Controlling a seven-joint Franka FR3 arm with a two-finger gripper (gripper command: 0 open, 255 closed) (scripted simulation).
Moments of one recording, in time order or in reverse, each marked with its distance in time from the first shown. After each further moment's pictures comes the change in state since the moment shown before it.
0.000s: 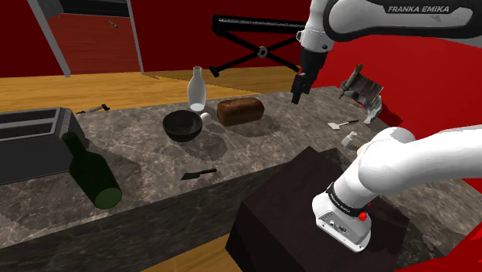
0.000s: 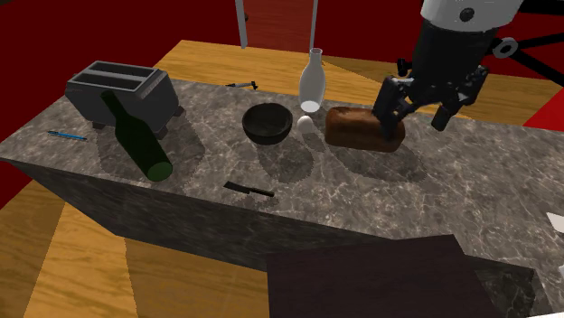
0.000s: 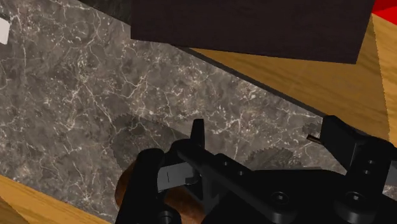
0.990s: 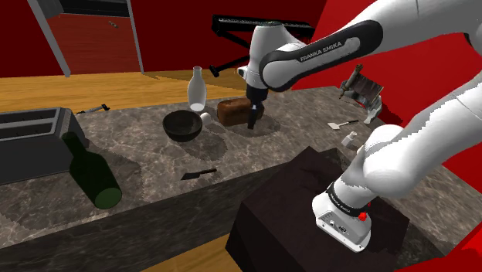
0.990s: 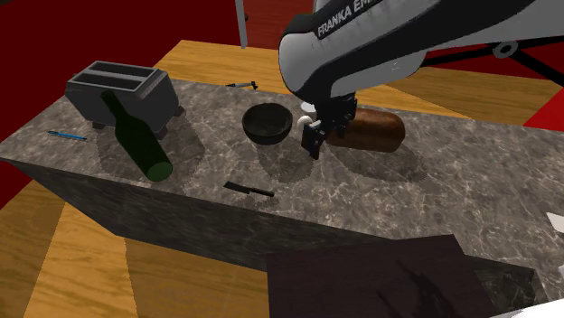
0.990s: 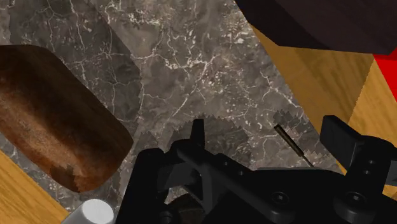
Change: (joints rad) arm 0.177 0.469 0.028 0.001 0.021 0.522 -0.296
